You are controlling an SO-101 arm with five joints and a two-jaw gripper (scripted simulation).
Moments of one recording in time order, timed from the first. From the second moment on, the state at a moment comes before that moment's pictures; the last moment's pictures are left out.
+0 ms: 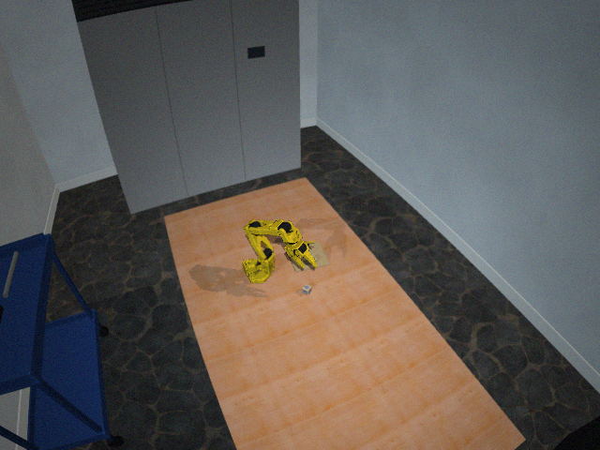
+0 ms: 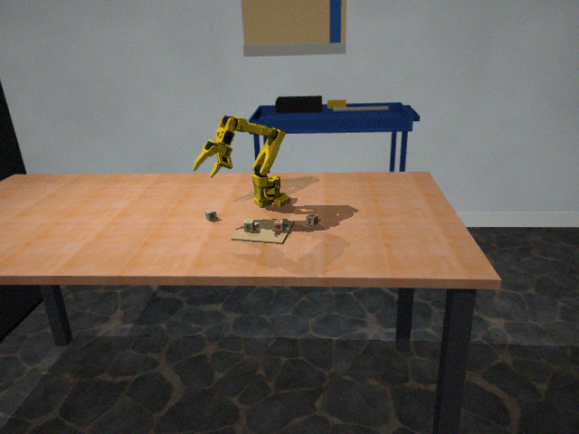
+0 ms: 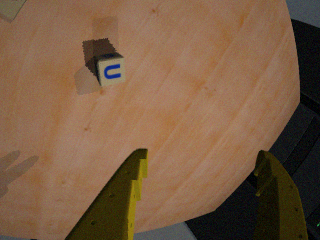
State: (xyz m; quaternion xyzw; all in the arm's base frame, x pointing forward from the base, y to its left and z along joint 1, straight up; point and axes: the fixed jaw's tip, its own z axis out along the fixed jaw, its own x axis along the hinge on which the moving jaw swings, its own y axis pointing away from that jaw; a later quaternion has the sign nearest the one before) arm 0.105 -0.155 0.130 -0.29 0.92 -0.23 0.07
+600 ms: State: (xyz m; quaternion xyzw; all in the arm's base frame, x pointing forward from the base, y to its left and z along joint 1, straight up) arm 0.102 -0.150 0.071 -0.30 0.95 -0.05 0.02
